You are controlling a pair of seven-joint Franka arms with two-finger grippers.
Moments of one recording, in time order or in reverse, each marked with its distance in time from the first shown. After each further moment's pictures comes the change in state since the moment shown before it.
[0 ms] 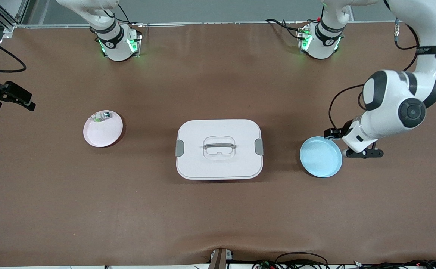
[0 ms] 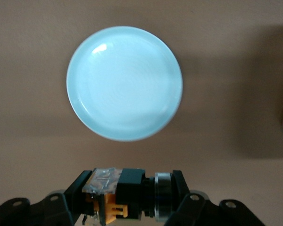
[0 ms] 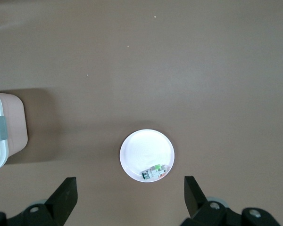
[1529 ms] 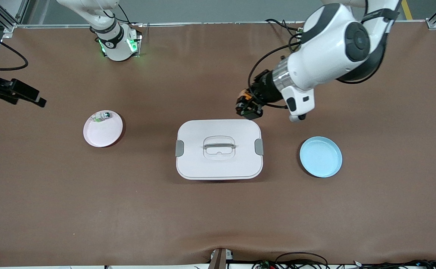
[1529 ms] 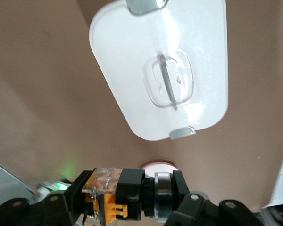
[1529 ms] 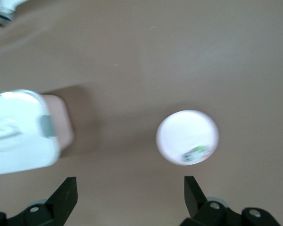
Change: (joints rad) left arm -0.206 0.055 -0.284 0.373 -0.322 0.100 -1.675; right arm -0.022 0.000 0.021 -0.001 0.227 -0.043 0.219
